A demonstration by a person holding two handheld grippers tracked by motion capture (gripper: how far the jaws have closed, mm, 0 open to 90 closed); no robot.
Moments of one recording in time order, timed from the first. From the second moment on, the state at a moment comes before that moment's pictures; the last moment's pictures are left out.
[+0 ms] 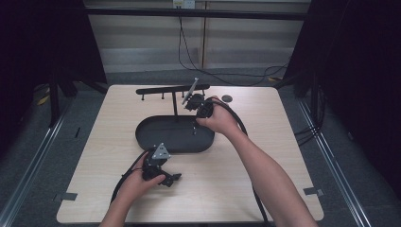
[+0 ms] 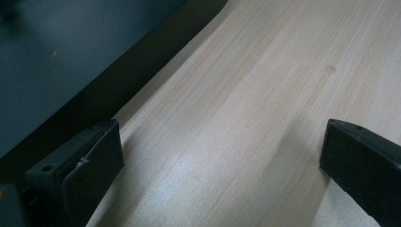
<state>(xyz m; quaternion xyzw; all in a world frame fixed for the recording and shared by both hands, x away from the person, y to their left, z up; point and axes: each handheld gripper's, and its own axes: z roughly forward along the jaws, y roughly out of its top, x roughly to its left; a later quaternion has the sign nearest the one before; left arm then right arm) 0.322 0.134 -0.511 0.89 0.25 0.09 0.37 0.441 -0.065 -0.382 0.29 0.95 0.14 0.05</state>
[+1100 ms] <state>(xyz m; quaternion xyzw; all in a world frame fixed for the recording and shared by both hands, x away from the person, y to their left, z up) 0.322 0.134 -0.511 0.89 0.25 0.09 0.37 0.444 -0.061 -0.418 0.29 0.95 0.13 0.04</state>
